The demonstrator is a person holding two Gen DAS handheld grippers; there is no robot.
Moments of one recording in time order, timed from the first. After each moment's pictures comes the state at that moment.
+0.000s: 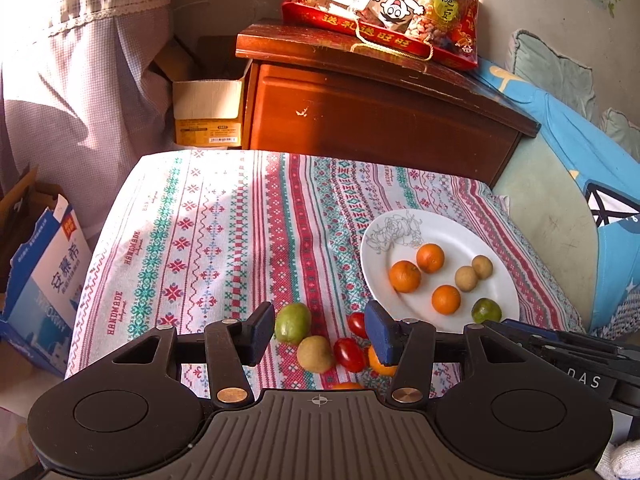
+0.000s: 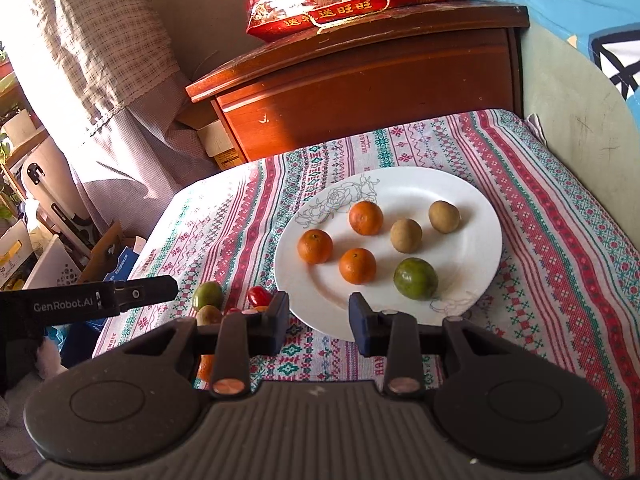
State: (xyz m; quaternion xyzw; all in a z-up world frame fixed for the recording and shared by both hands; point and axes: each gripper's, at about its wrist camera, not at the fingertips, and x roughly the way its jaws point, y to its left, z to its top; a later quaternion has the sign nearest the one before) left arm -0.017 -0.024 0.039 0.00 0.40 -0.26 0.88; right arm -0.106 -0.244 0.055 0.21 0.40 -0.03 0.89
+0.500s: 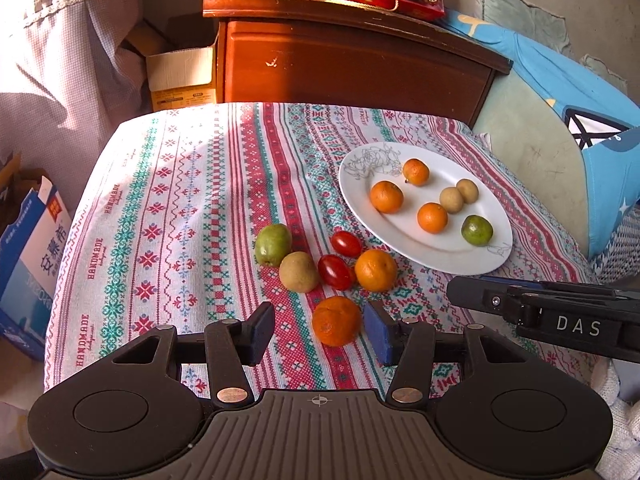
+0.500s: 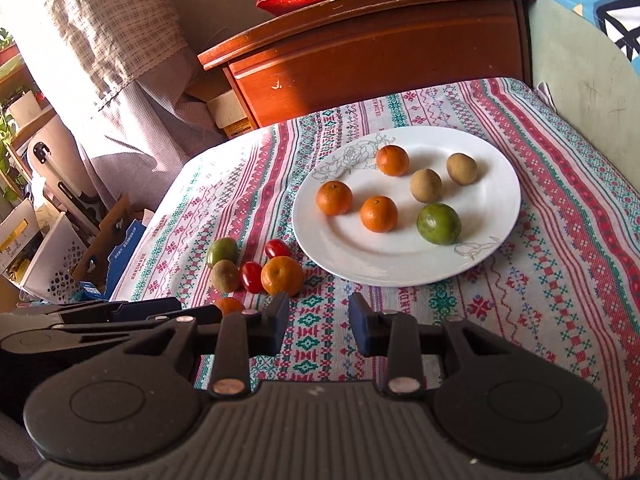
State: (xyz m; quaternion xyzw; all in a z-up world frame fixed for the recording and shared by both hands) left arm -0.050 -0.027 0.006 0.05 0.41 -0.29 0.86; right arm -0.117 -0.226 0.042 0.21 0.42 -0.02 0.88
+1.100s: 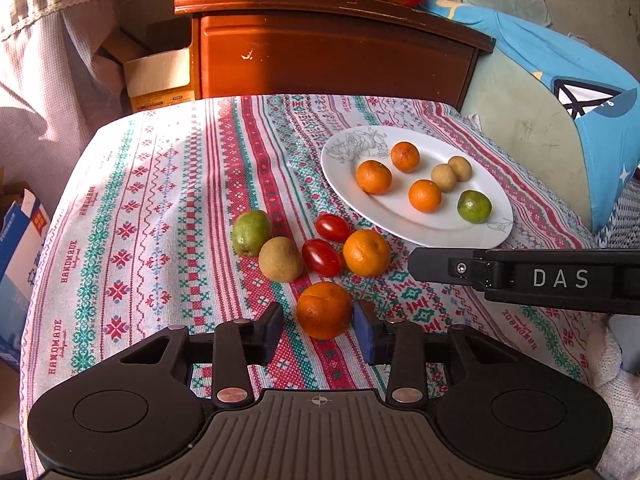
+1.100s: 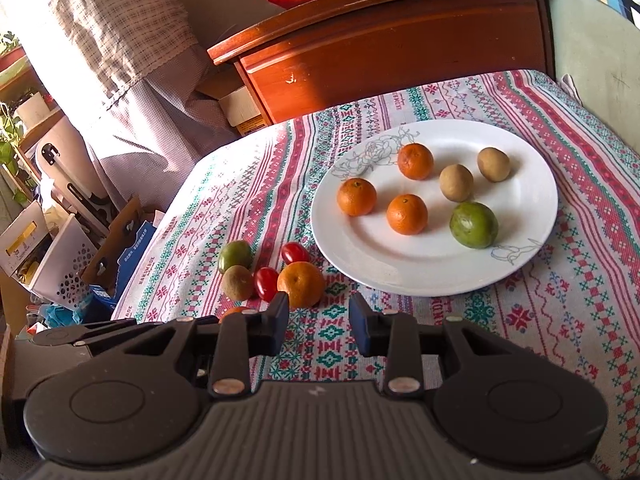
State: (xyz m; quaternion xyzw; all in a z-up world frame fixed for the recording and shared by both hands) left arm -0.055 -0.037 -0.015 0.07 0.39 -0.31 0.86; right arm -0.098 -0.217 0.029 0.22 0.41 0.00 0.88
